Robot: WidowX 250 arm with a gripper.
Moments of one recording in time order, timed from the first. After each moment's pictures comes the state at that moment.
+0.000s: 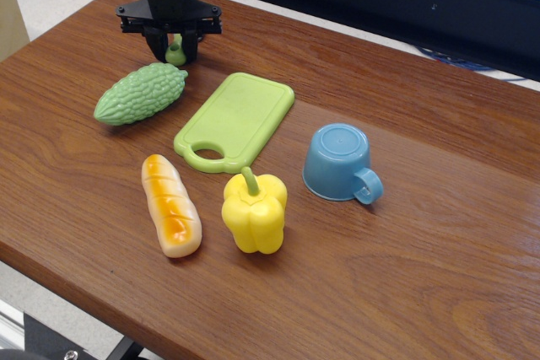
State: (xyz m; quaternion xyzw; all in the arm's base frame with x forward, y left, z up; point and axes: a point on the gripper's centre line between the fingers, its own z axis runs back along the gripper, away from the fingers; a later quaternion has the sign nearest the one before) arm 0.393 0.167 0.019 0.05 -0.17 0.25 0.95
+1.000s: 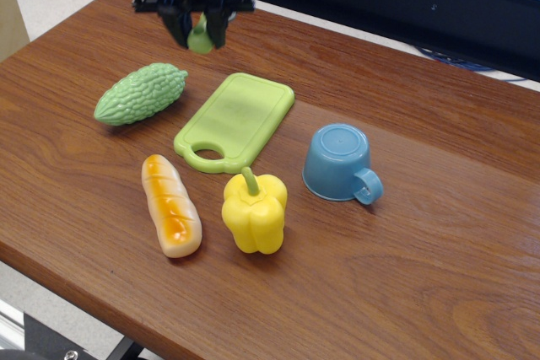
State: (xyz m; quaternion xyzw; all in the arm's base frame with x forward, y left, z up) arm 0.337 0.098 0.083 0.02 -0.20 0.20 0.96
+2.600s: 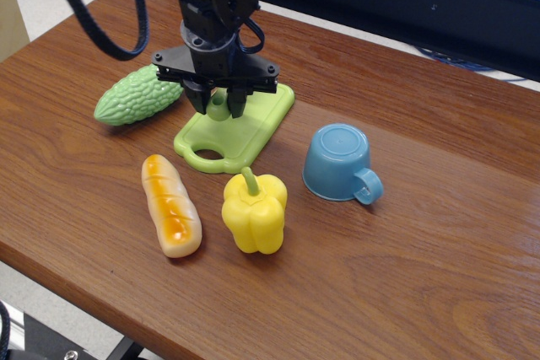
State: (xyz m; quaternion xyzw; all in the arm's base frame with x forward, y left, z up) arm 0.320 0.066 0.036 0.07 -0.20 0.18 0.96
